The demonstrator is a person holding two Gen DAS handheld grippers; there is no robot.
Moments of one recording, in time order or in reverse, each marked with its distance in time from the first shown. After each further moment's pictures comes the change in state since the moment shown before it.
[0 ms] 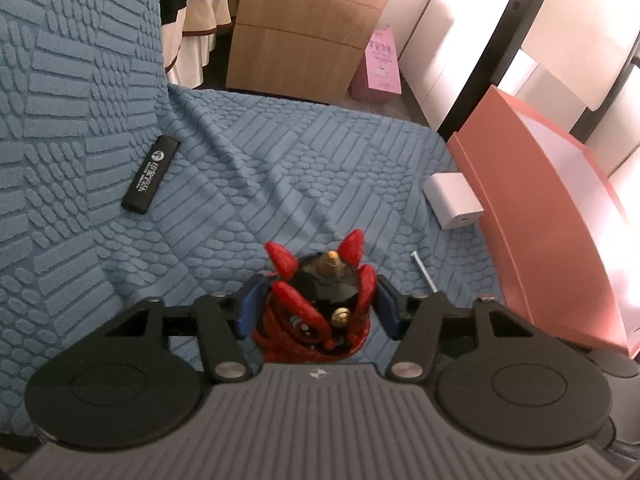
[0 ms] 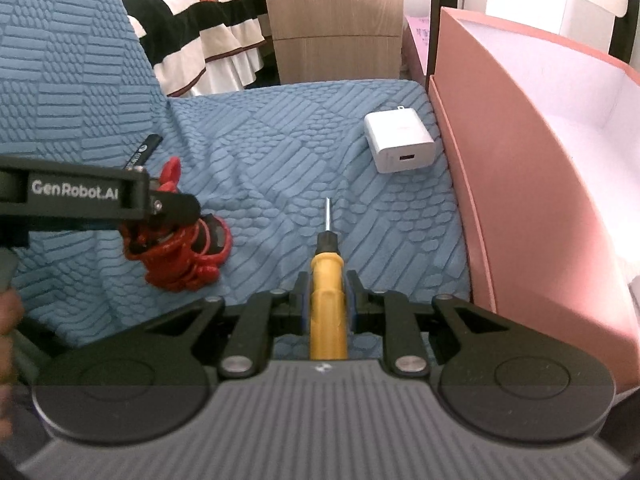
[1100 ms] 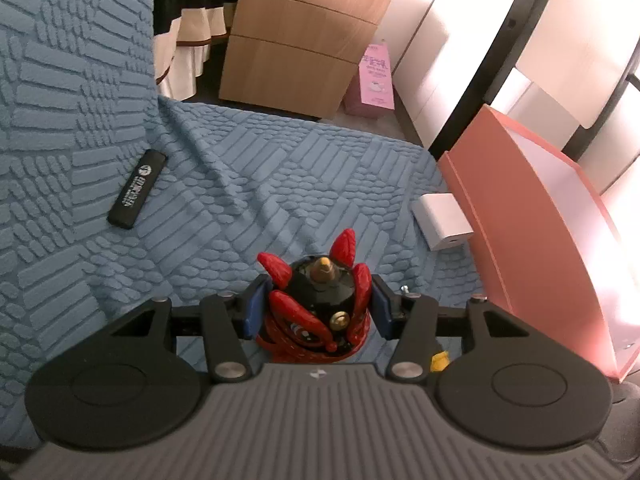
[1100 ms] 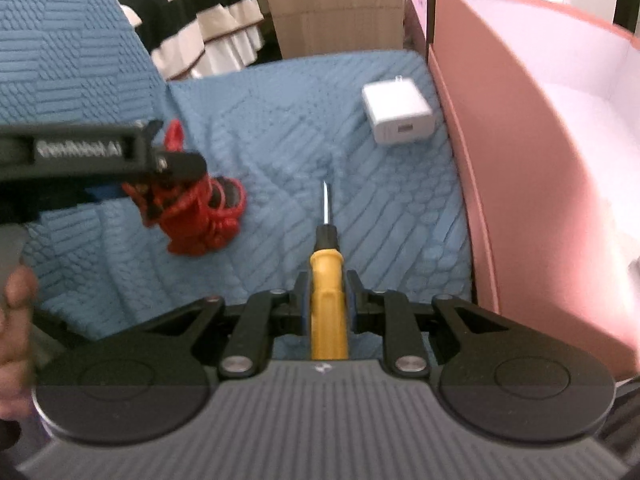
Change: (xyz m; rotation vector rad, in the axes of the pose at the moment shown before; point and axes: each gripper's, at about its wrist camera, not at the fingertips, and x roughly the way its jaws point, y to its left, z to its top) left arm 0.004 -0.003 0.007 -0.019 -0.040 -0.036; right arm 0.004 -0.008 -0.001 0.038 0.095 0.035
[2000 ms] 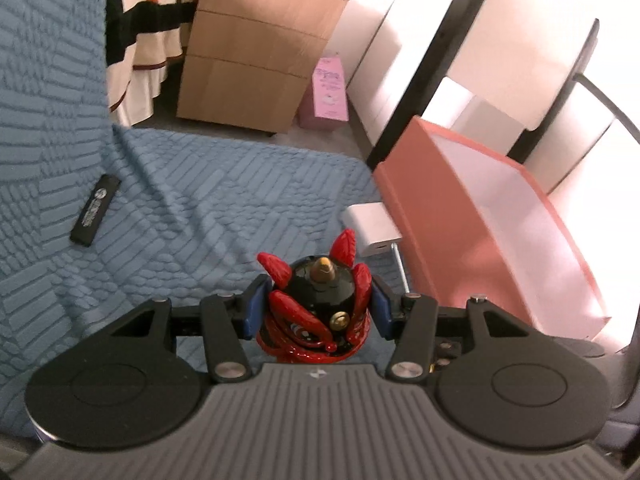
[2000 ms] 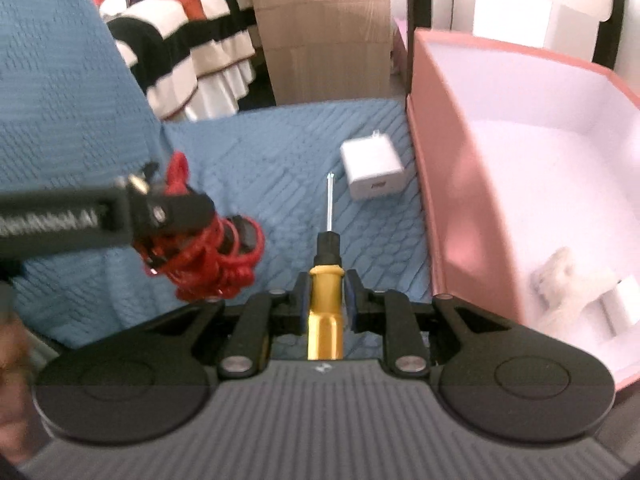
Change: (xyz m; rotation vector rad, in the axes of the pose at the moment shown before) left arm -0.034 -0.038 0.001 0.042 -0.046 -0.112; right arm -0.041 -0.013 0.023 -0.006 -0.105 -0.024
